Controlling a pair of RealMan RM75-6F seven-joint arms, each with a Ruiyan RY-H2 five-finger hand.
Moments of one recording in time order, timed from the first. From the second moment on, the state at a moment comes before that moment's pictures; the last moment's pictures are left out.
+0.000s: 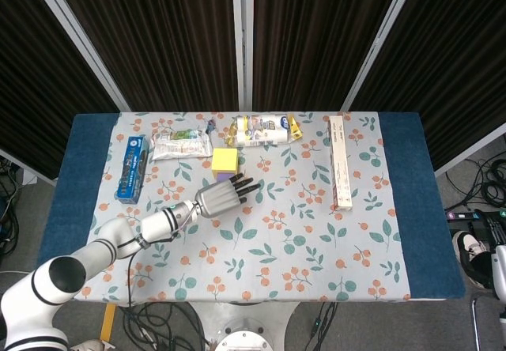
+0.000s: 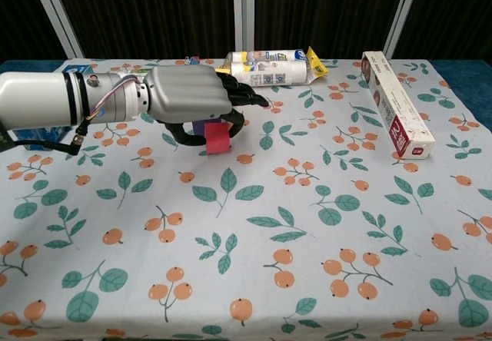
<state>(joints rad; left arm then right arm) -1.07 -1.80 0.10 -0.71 1.81 0.93 -0.07 -0.02 -1.08 0.07 -1.54 -1.46 1.54 0.18</state>
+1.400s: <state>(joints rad) -1.02 -1.90 -0.12 -0.91 1.53 0.94 0.14 -0.01 -1.09 0.08 -1.53 -1.47 1.53 0.20</state>
